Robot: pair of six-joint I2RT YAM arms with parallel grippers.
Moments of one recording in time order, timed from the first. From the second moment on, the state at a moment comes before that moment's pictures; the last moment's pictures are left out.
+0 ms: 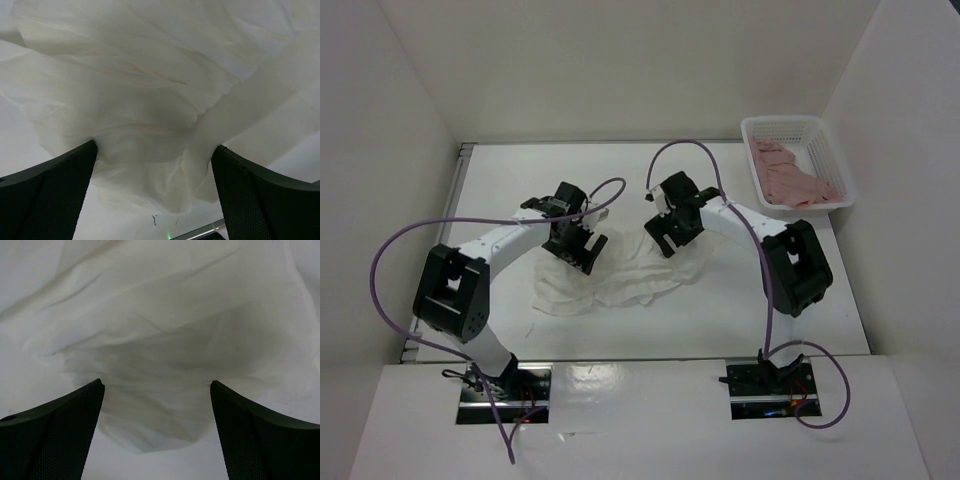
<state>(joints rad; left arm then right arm) -0.39 1.61 1.16 -0.77 0.10 0.15 0.53 1.79 1.30 -0.64 -0.02 -0.16</state>
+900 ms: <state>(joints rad) -0.33 1.97 1.39 -0.68 0.06 0.04 0.47 2.04 1.46 -0.53 -0.01 -0.05</state>
